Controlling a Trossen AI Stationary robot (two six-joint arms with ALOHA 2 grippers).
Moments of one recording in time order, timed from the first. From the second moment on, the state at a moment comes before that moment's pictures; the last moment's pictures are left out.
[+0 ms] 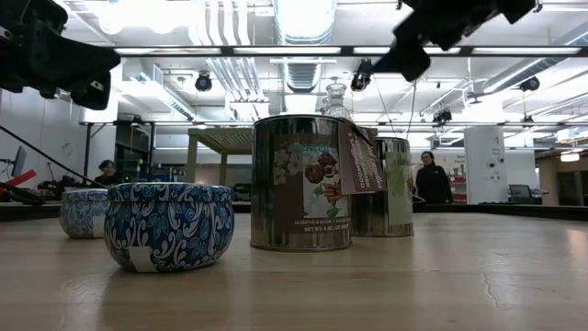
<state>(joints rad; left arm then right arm) -0.44 0.05 0.03 0.02 -0.39 -0.03 -0.01 1.11 0.78 -0.21 -0.19 0.09</state>
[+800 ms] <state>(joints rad) -0.45 0.05 0.03 0.02 -0.39 -0.03 0.06 1.38 0.62 -0.03 -0.14 0.10</state>
